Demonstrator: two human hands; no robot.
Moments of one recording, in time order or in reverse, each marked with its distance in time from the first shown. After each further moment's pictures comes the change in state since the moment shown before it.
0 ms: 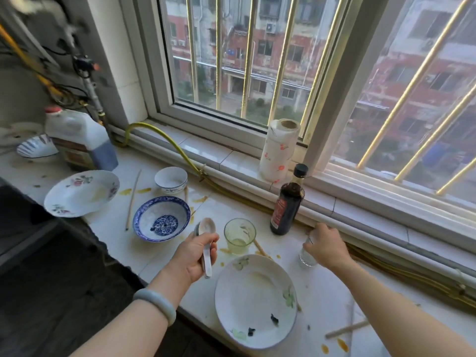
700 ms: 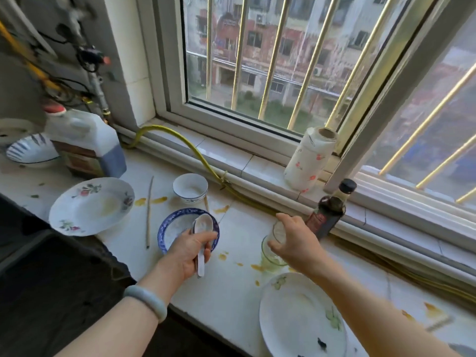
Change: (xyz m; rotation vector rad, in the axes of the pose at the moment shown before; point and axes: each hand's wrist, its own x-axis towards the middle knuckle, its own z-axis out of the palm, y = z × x) left_hand 0.040 0.101 -0.061 0.201 0.020 0.047; right_hand -0.037 -0.176 0.031 -0.019 0.017 -0.352
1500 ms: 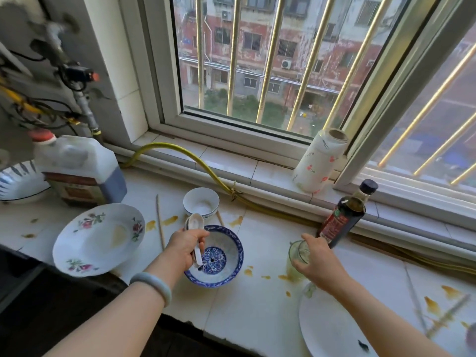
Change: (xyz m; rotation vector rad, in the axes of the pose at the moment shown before) left_hand 0.068 0.074 -0.050 0.086 0.072 -0.037; right_hand 0.005 -0.003 0.048 0.041 -0.016 0.277
